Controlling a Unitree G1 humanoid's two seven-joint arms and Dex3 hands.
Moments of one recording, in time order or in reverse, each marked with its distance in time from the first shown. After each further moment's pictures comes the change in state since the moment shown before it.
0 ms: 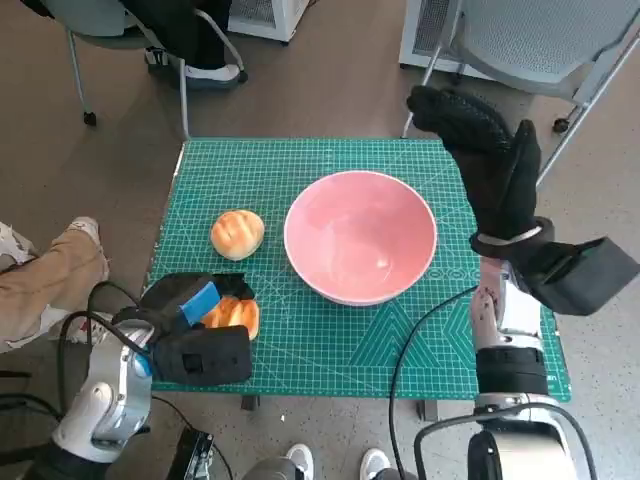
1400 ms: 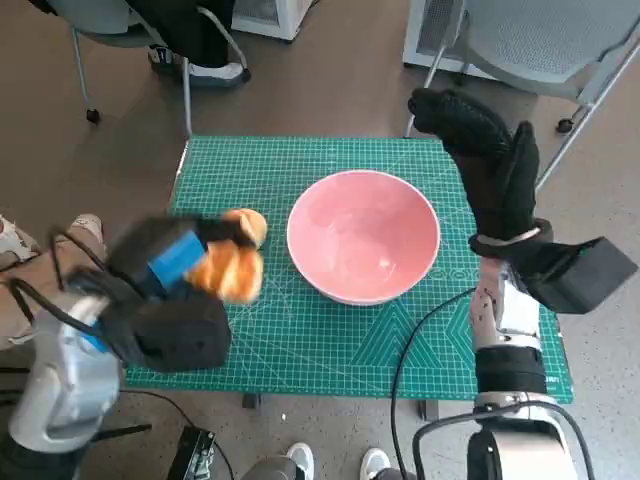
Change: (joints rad) left arm -0.222 0.011 0.199 -0.267 -0.070 0.004 -0.097; right arm -0.007 0.003 -0.006 0.044 -0.002 -0.021 0.000
